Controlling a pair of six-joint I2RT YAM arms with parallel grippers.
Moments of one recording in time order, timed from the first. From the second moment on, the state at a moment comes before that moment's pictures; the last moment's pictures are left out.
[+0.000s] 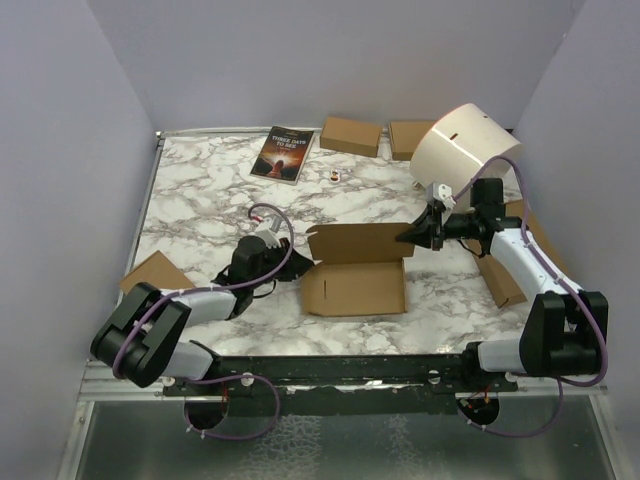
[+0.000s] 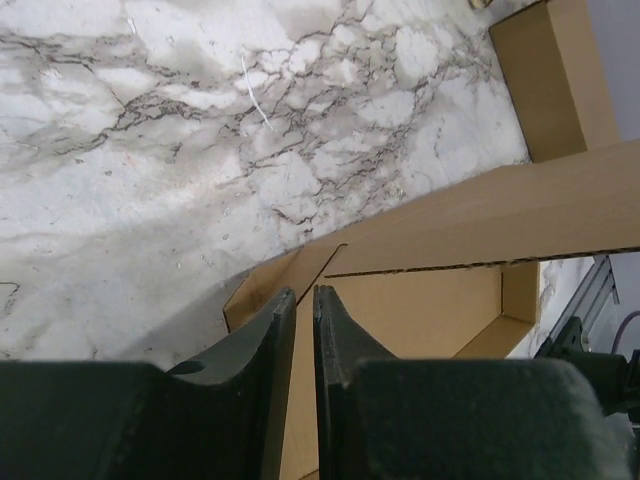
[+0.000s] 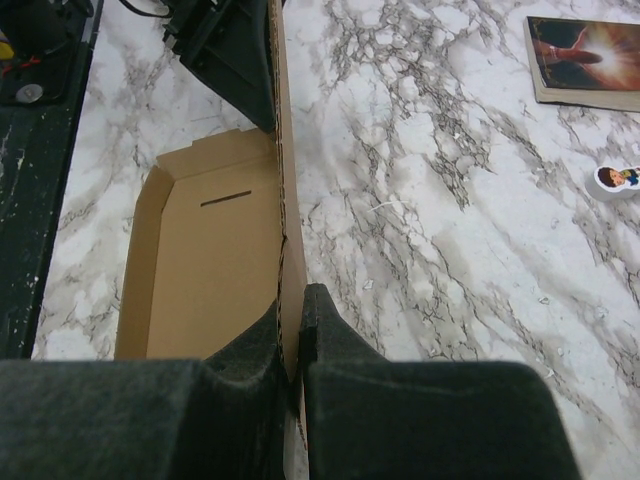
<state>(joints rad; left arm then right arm) -0.52 1.38 0.34 0.63 0.30 -0.71 0.03 1.35 0.88 -0.39 -1.31 -0.86</state>
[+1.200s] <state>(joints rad) -0.58 1.46 0.34 0.67 0.23 -0.76 0.03 1.35 0.88 -0.38 -1.31 -0.86</state>
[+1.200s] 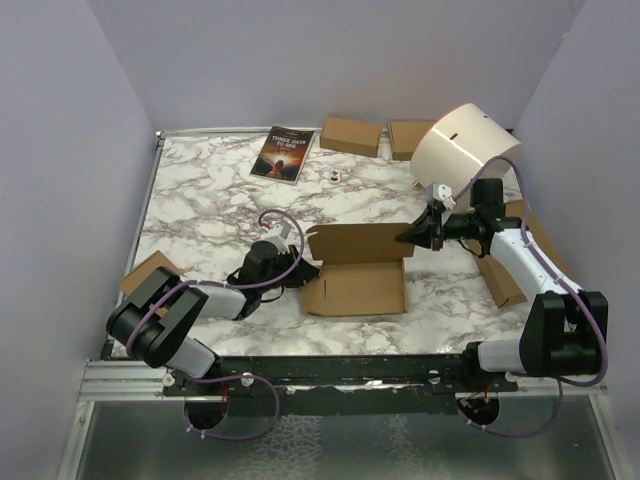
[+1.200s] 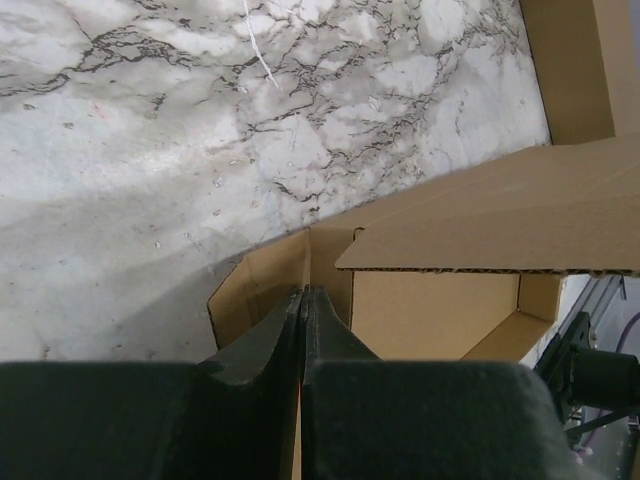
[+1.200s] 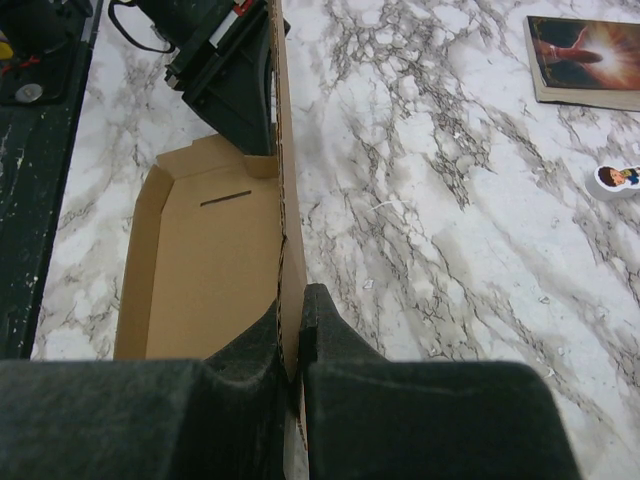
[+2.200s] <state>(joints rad) -0.64 1.53 0.38 0.78 0.21 -0.82 0.03 1.34 0.88 -0.37 -1.30 -0.86</state>
